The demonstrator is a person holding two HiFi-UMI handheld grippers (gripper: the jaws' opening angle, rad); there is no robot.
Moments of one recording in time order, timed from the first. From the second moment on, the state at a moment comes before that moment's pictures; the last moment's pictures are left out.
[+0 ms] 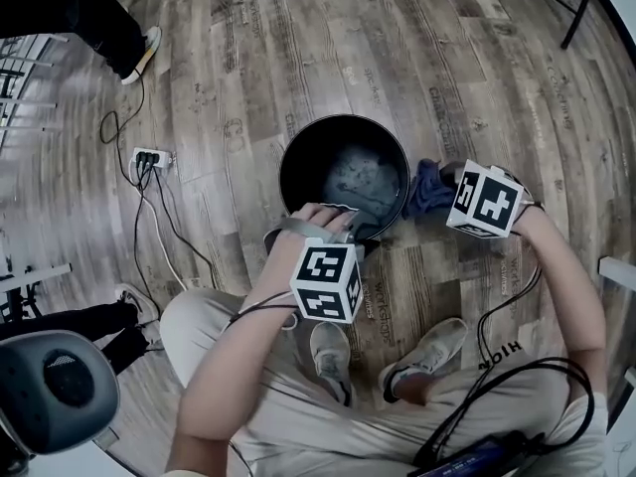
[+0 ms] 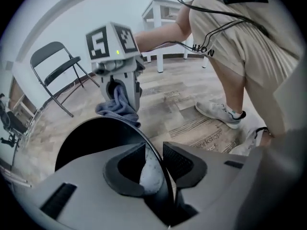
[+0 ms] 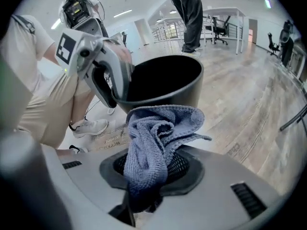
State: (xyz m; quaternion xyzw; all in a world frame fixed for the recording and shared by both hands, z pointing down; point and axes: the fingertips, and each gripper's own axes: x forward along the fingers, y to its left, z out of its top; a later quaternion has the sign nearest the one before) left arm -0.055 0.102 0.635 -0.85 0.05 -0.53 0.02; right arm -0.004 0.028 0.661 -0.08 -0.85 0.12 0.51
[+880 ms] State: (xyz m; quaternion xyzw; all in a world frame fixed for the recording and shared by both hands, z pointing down) left arm -0.061 0.109 0.644 -0.85 0.03 -0.53 0.03; right arm -0.035 0.024 0.780 -0.09 -0.82 0.08 0.56
